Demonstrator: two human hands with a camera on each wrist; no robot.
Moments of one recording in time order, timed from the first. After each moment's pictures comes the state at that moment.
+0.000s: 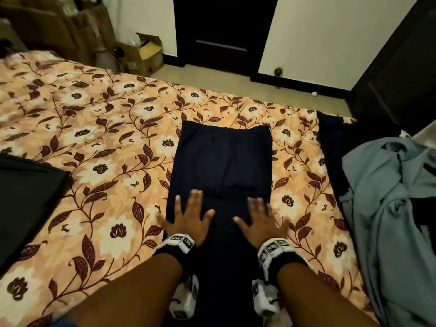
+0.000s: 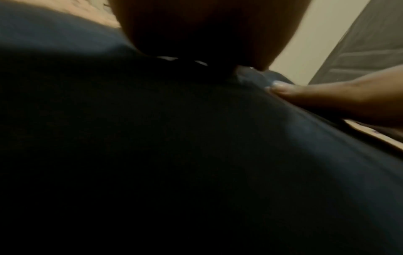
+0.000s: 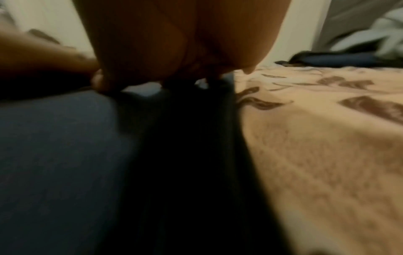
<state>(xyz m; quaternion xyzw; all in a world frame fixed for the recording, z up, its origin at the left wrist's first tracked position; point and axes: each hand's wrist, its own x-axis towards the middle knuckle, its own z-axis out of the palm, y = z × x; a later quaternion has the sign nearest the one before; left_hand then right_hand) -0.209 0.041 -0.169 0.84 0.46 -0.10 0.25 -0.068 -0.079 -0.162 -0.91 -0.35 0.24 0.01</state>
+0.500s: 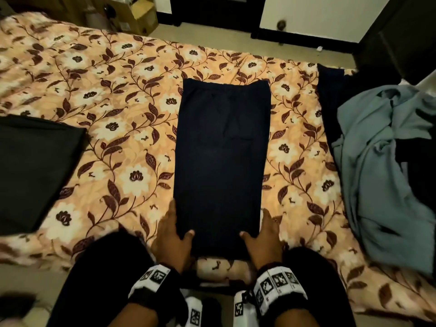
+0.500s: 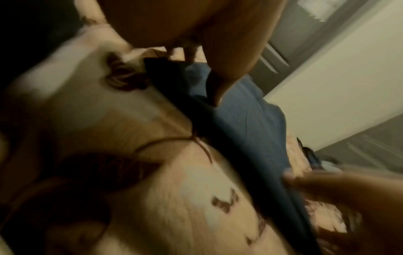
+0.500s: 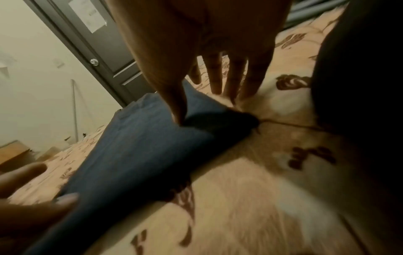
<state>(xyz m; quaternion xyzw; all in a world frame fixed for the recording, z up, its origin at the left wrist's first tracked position) -0.350 -0.077 -0.168 0.72 0.57 0.11 0.38 -0.193 -0.201 -0.164 -0.92 -0.15 0.28 0.23</state>
